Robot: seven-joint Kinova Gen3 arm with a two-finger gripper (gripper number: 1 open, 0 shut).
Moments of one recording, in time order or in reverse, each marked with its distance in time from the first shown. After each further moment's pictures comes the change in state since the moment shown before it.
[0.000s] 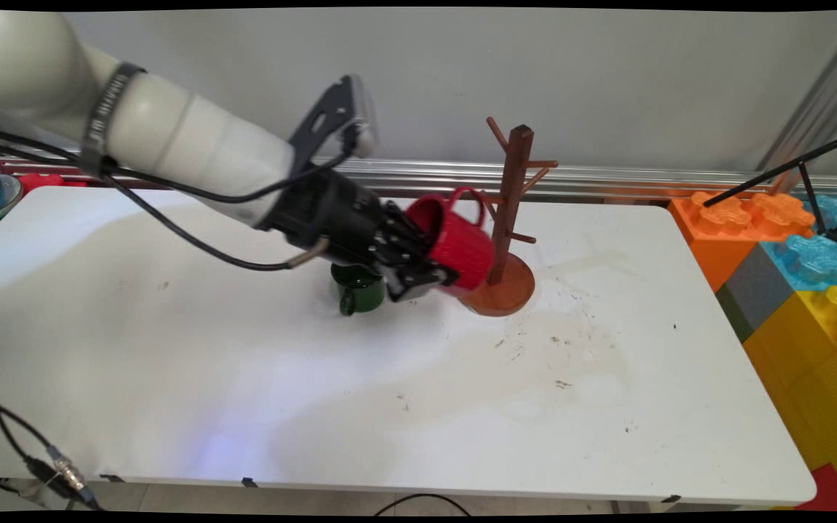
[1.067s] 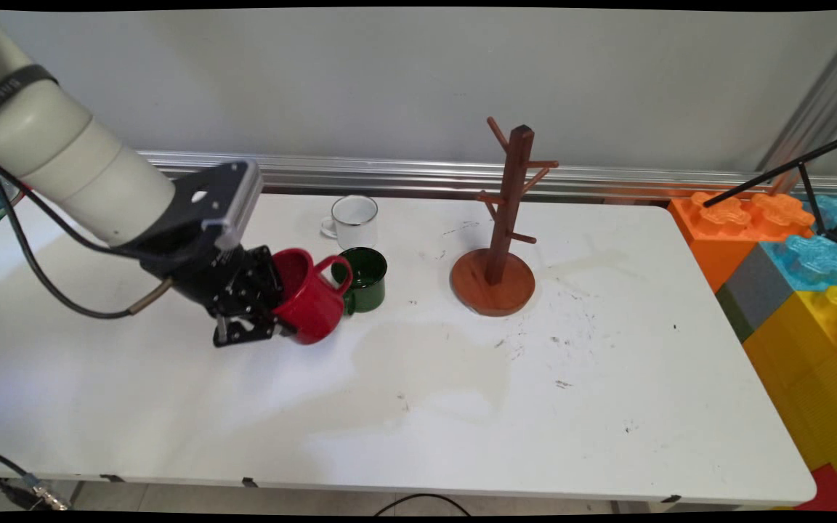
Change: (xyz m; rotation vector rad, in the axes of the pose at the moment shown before) arm -0.079 -0.021 -0.058 -0.062 -0.423 0.262
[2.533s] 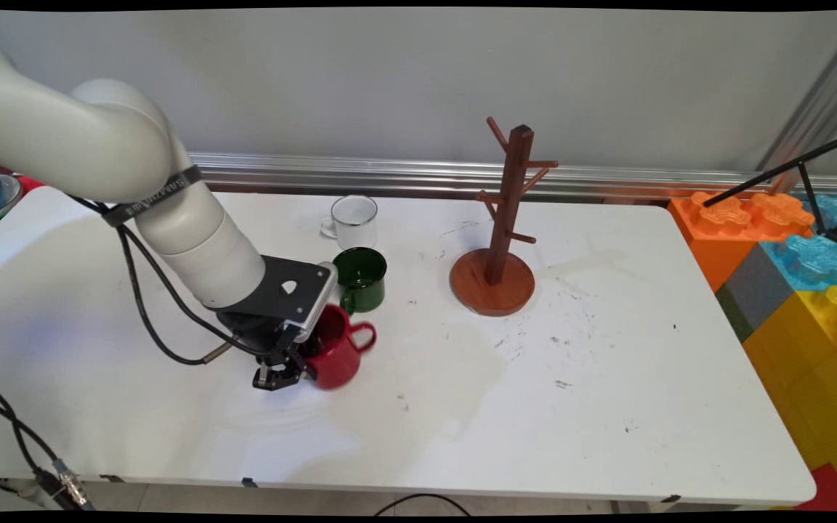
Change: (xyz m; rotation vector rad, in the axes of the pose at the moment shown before) arm 0.021 -0.003 0.108 -0.065 -0.188 0.230
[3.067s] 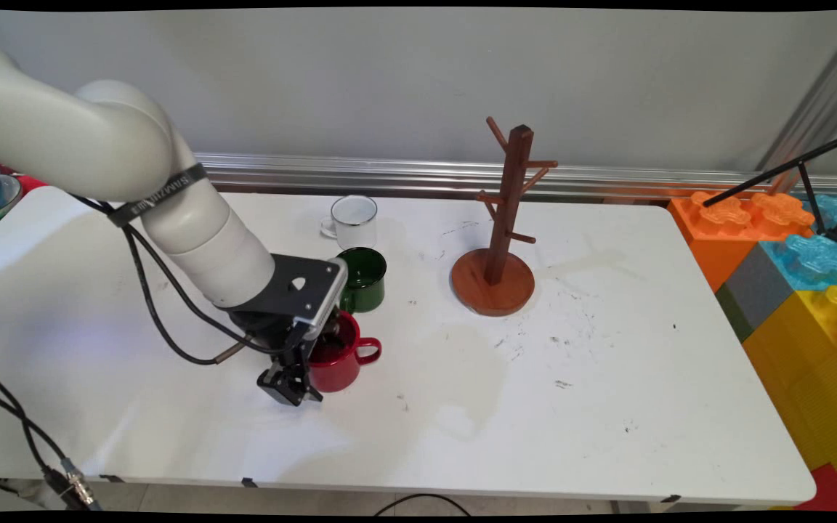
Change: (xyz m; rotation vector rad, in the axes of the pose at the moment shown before) arm 0.009 -0.002 -0.003 0.013 0.076 0.008
